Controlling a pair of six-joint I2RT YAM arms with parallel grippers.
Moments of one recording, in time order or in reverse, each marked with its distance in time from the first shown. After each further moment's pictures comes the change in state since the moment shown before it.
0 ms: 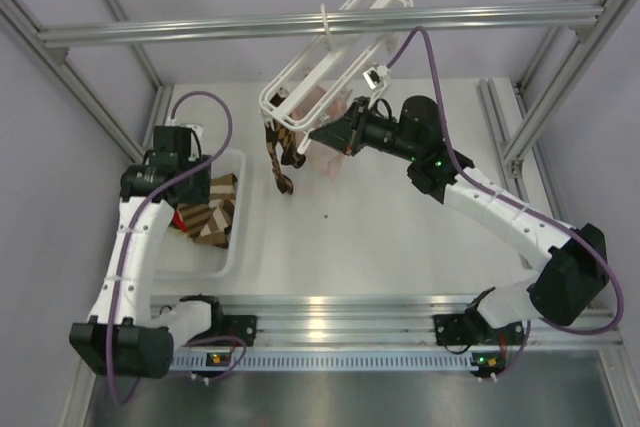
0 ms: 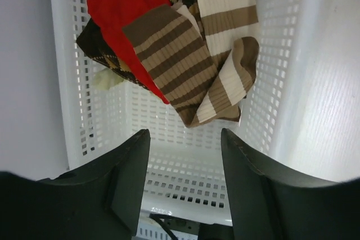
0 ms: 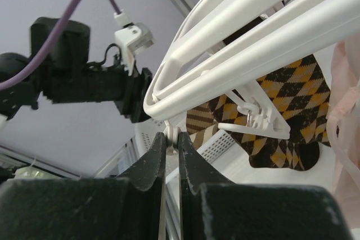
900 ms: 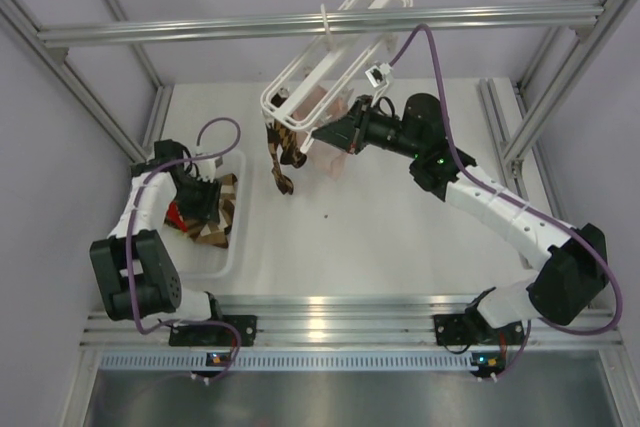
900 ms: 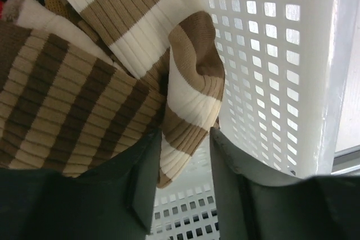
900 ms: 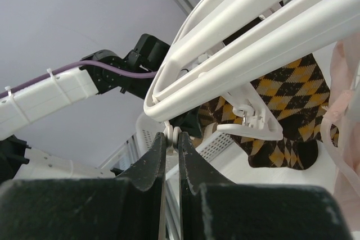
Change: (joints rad) left arm 0.280 0.348 -0.206 0.166 0.534 0.380; right arm -0.027 0.002 0.001 0.001 -0.047 0.003
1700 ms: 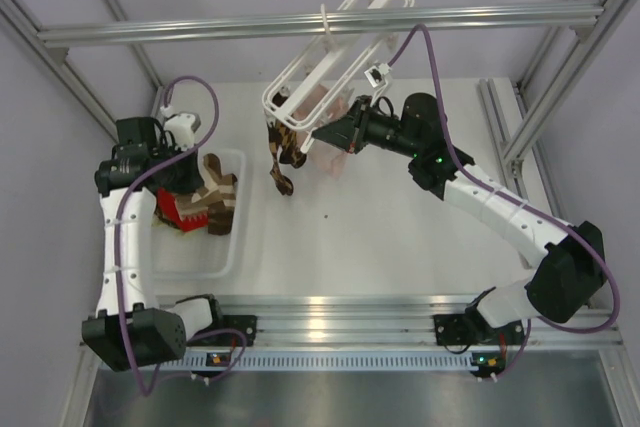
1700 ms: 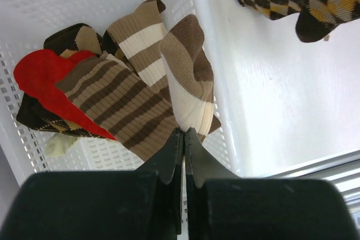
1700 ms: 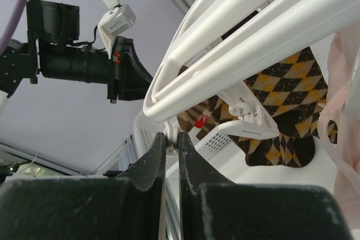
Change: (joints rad) left arm -0.012 -0.256 0.271 -0.139 0.056 -0.113; right arm -0.008 0.014 0.000 0.000 -0.002 0.004
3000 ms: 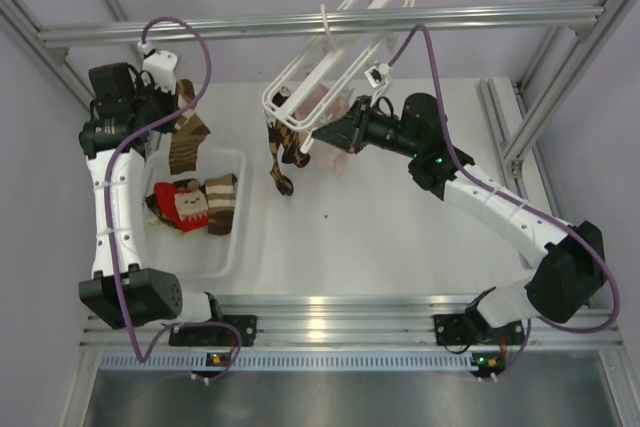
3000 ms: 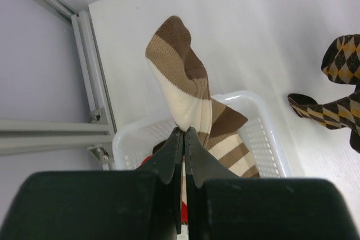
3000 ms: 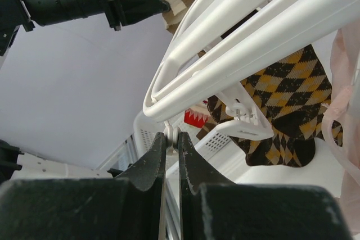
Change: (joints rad) left arm 0.023 0.230 0.378 0.225 -0.010 0.092; right arm 0.000 0.000 -0.002 0.001 0.000 0.002
